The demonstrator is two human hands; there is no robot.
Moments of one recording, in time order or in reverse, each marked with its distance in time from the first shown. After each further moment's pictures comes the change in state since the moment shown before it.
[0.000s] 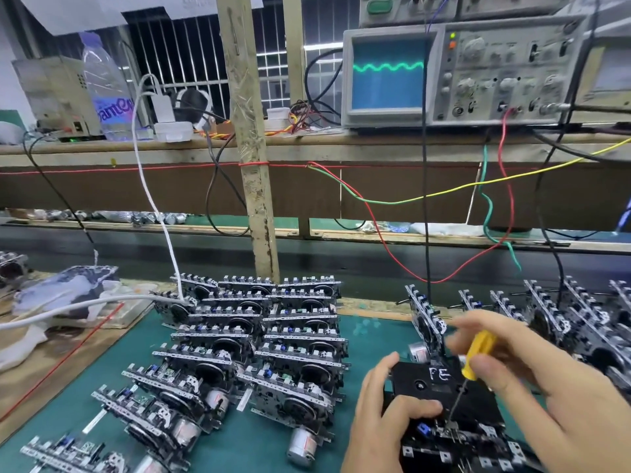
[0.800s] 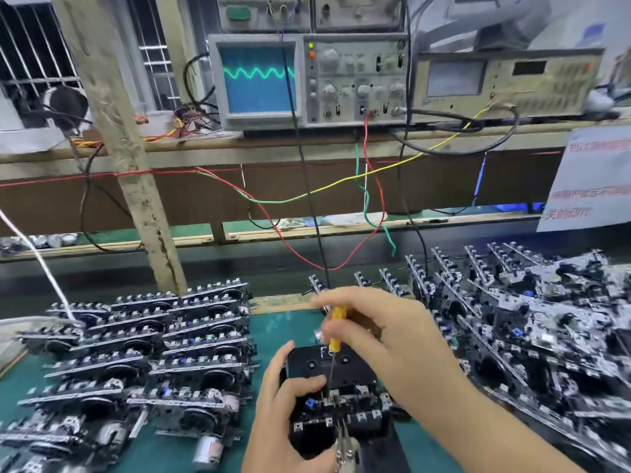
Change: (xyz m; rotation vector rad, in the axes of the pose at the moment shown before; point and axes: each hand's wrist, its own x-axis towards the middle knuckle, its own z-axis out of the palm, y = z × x) left_hand -0.003 0.003 0.000 0.041 0.053 0.146; right_hand -0.002 0.005 -0.009 -0.054 0.104 -0.151
